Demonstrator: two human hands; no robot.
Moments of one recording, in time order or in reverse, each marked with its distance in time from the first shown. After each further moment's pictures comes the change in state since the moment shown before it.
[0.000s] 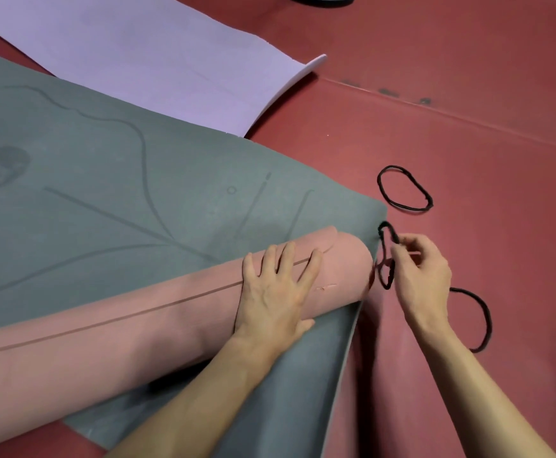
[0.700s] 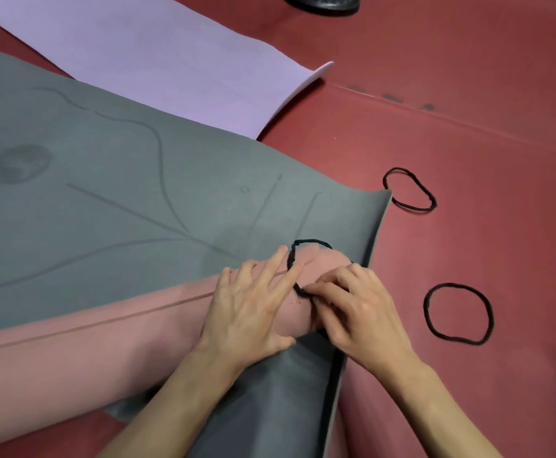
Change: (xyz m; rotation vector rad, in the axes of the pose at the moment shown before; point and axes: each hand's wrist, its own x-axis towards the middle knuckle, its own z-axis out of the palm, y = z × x) left_hand -0.055 -0.052 -0.014 -0.103 0.040 0.051; right_hand -0.091 -0.025 0.017 -0.318 -0.367 -0.938
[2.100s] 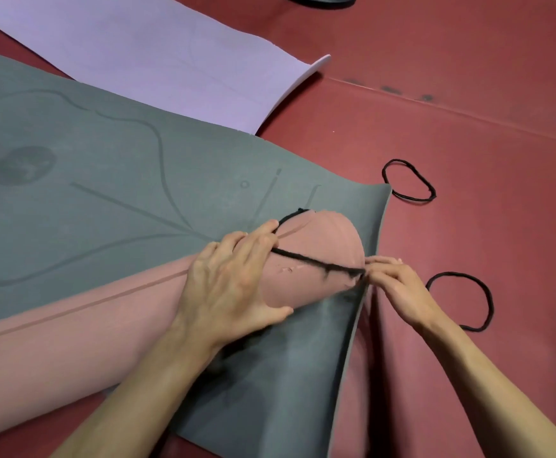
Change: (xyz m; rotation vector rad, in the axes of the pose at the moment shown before) left_hand -0.003 -0.016 -0.051 -0.175 0.246 -0.001; right_hand -0.011 0.075 -0.016 0.458 -0.299 0.609
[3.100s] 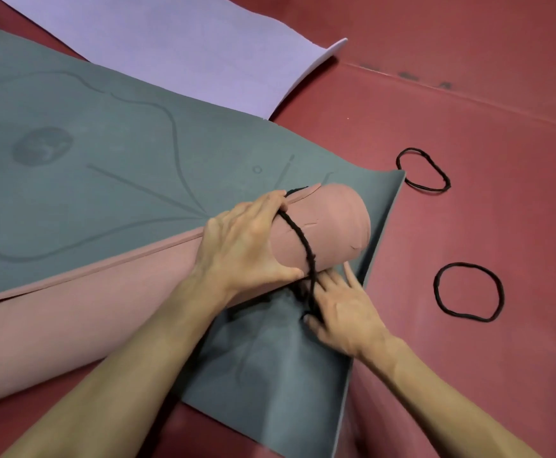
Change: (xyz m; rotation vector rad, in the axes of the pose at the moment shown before) left_hand 0.023 -0.009 -0.009 -0.063 -0.074 -0.142; right_hand -0.017 -0.025 0.103 -0.843 -0.072 -0.405
